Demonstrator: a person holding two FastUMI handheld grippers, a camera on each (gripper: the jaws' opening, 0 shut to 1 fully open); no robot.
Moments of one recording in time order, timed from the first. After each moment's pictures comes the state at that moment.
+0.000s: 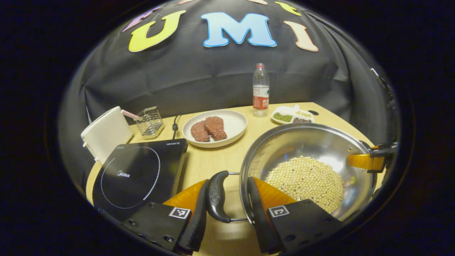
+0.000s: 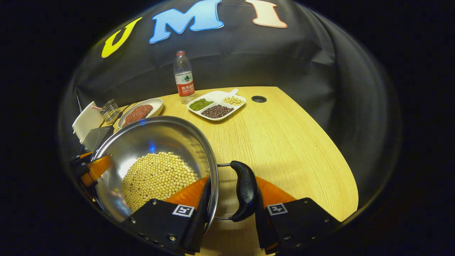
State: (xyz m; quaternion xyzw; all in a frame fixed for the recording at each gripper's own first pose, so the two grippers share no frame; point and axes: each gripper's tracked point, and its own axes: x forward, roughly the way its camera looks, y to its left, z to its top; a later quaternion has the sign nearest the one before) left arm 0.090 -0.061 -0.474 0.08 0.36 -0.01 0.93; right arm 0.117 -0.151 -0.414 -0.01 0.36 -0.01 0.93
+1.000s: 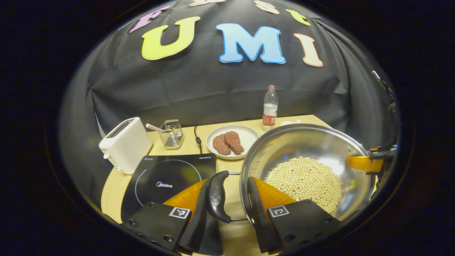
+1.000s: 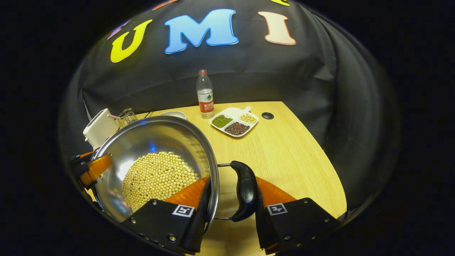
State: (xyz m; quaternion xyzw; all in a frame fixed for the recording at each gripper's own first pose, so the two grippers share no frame) left arm 0.067 0.000 -0.359 0.07 0.35 0.00 0.93; right arm 0.096 -0.086 -0.337 -0.02 0.34 0.00 0.94
